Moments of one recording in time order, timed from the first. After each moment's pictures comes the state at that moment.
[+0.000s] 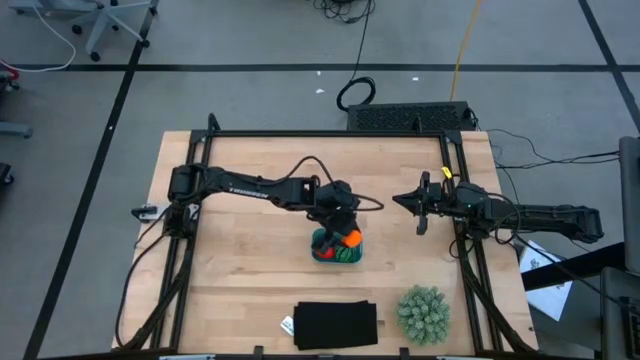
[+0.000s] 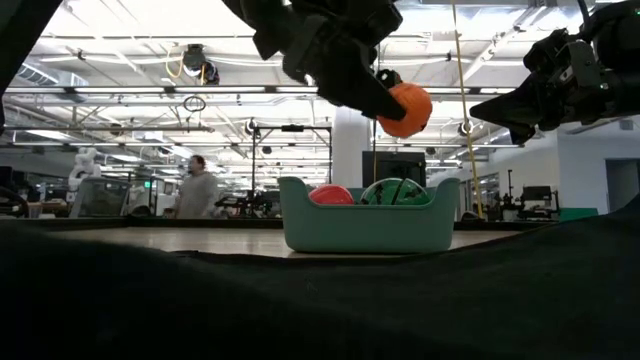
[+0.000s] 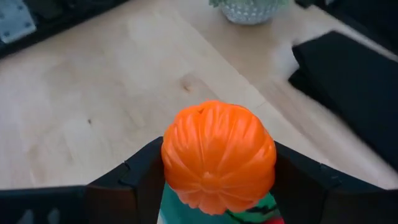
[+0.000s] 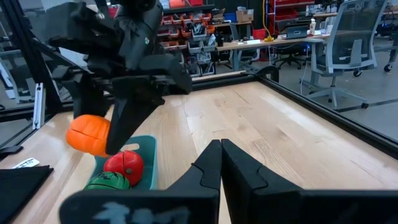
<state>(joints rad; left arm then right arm) 0.03 1.99 1.52 -0.31 0.44 0.50 -0.19 0.35 0.02 0.28 -0.02 0.11</state>
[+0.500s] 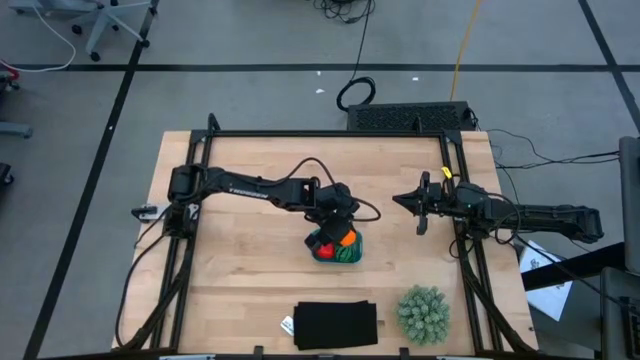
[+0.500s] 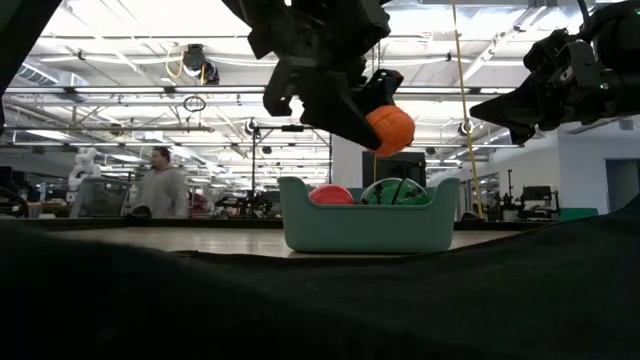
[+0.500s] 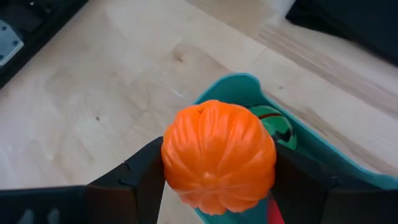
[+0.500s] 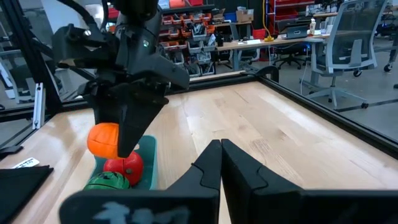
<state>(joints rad) 0.02 1.99 1.52 -0.41 0.36 0.82 -0.19 0.35 0.02 0.28 -0.02 0.11</state>
